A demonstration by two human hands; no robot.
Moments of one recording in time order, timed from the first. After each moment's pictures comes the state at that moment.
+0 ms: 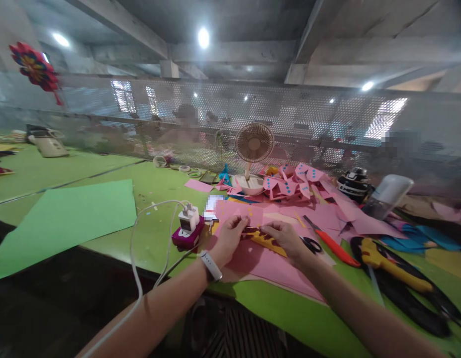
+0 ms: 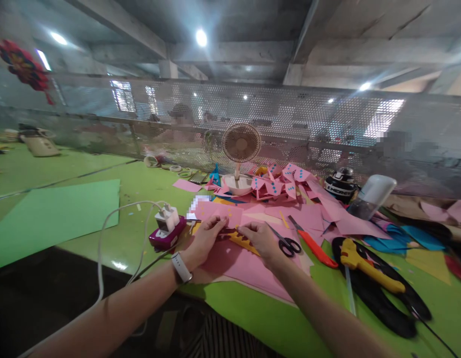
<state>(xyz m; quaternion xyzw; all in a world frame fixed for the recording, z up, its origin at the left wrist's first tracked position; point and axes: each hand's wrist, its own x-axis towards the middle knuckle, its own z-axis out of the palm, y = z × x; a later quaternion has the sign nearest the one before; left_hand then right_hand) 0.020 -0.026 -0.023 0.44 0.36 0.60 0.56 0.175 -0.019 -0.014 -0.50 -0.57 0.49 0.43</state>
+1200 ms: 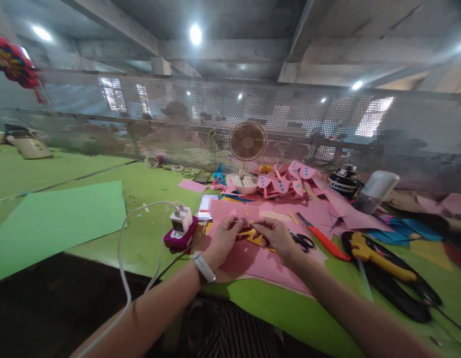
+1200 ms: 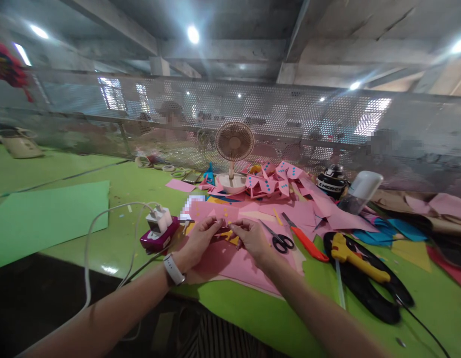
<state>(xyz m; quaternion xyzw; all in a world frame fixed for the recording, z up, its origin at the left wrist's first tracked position) 0.019 -0.024 -0.028 0.46 0.31 0.58 0.60 0.168 -0.021 -0.015 -0.44 -0.57 0.52 0.46</state>
